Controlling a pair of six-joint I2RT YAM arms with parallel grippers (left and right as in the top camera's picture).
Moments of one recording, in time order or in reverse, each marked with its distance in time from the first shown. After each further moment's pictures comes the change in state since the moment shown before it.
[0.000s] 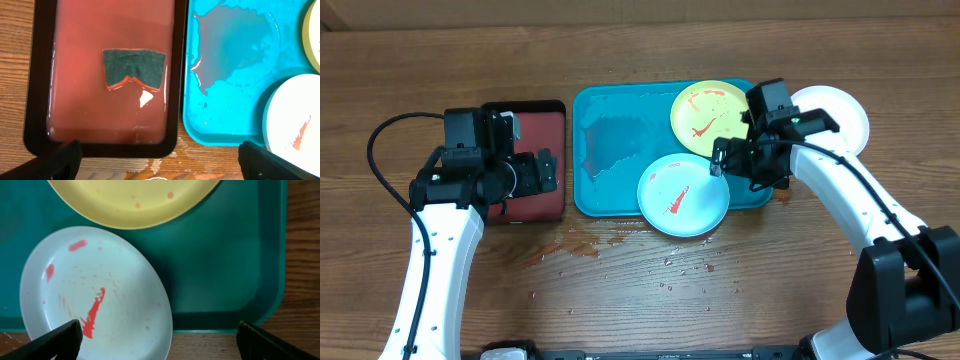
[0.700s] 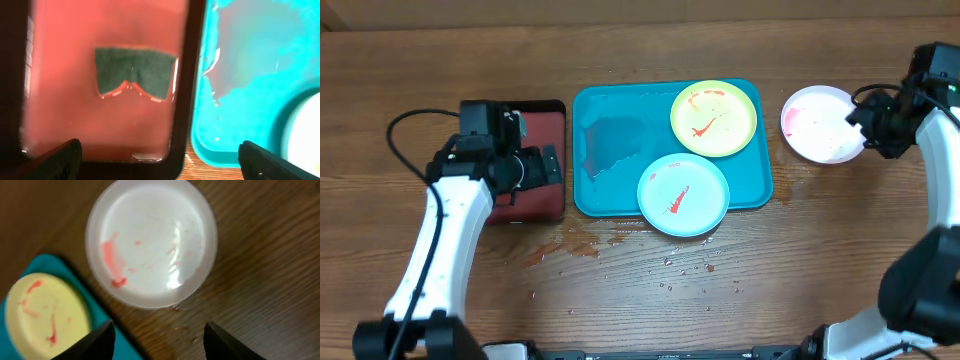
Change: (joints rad) left arm 0.000 0.143 -0.006 0.089 0.000 -0.038; right arm -0.533 0.036 0.266 -0.085 0.051 0.072
